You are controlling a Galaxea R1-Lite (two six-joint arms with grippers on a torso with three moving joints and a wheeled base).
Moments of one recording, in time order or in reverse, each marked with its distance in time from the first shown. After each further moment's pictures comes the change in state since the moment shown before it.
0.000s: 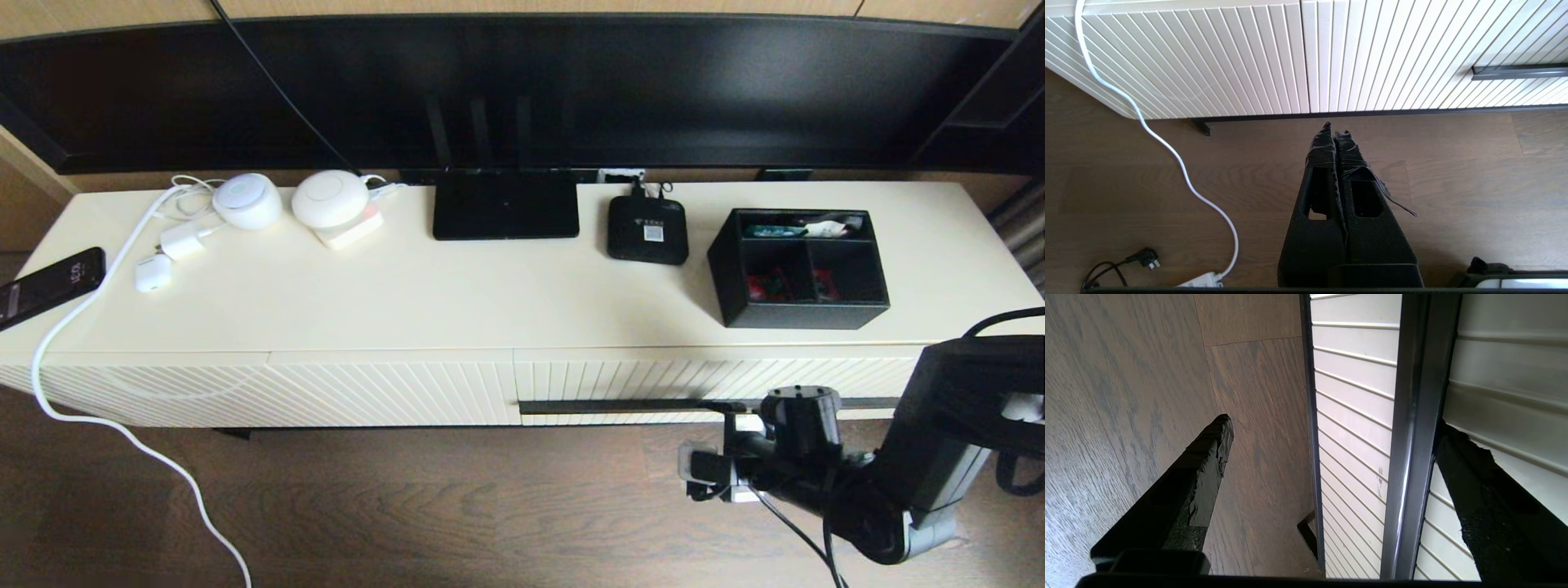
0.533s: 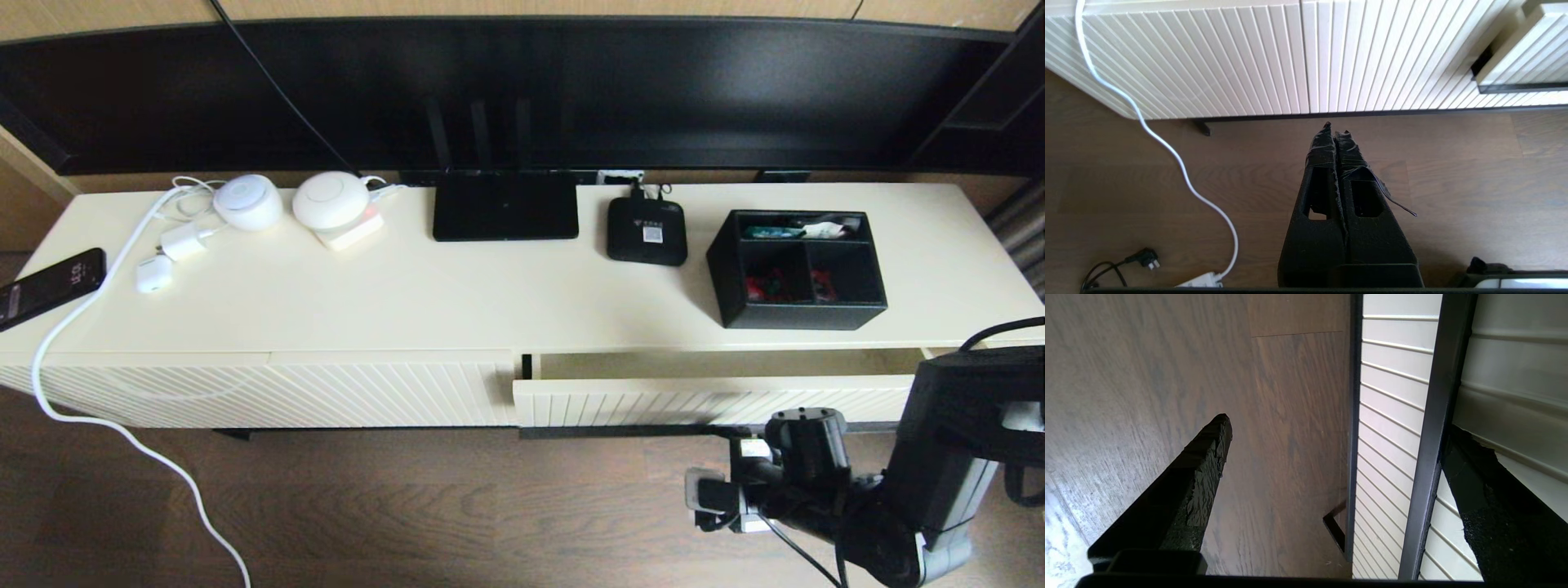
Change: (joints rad) left arm 0.000 0.000 0.000 -0.001 0.000 0.000; right arm 0.001 0.013 0.113 -0.006 0.003 -0.001
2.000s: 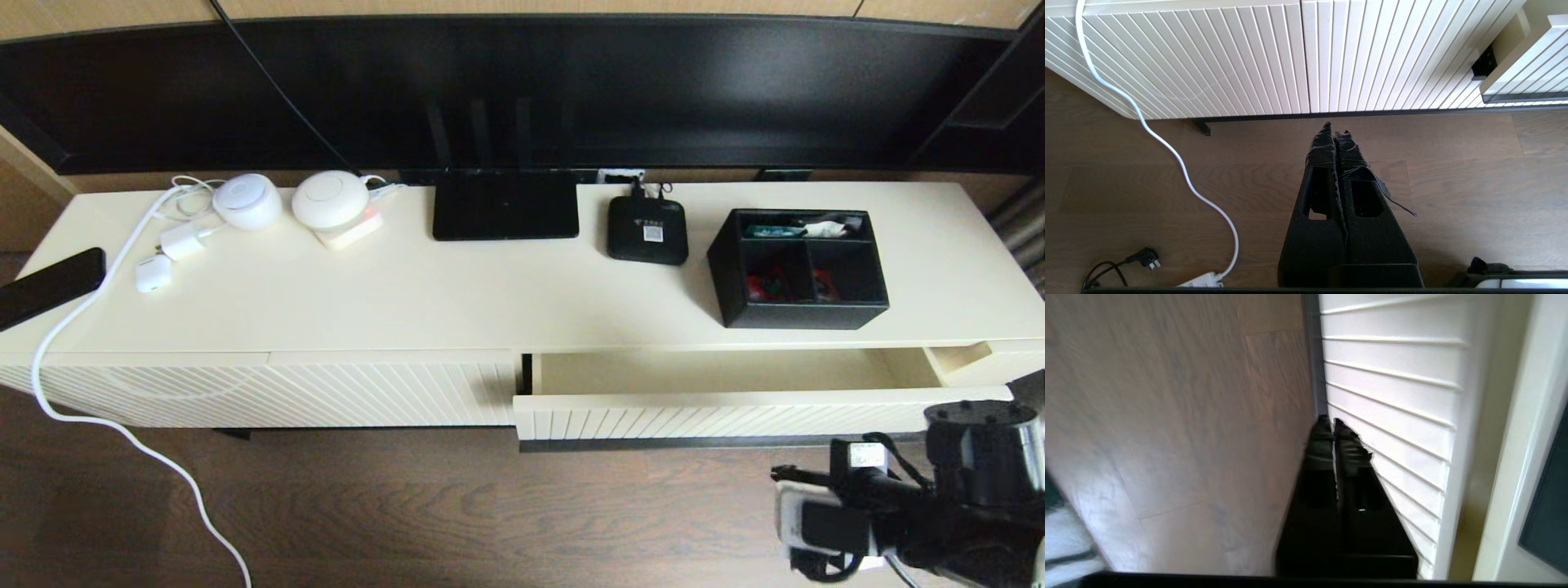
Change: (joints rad) left arm 0.000 0.000 0.000 0.000 0.000 0.000; right arm 0.047 -0.677 0.205 0.348 -0.011 0.062
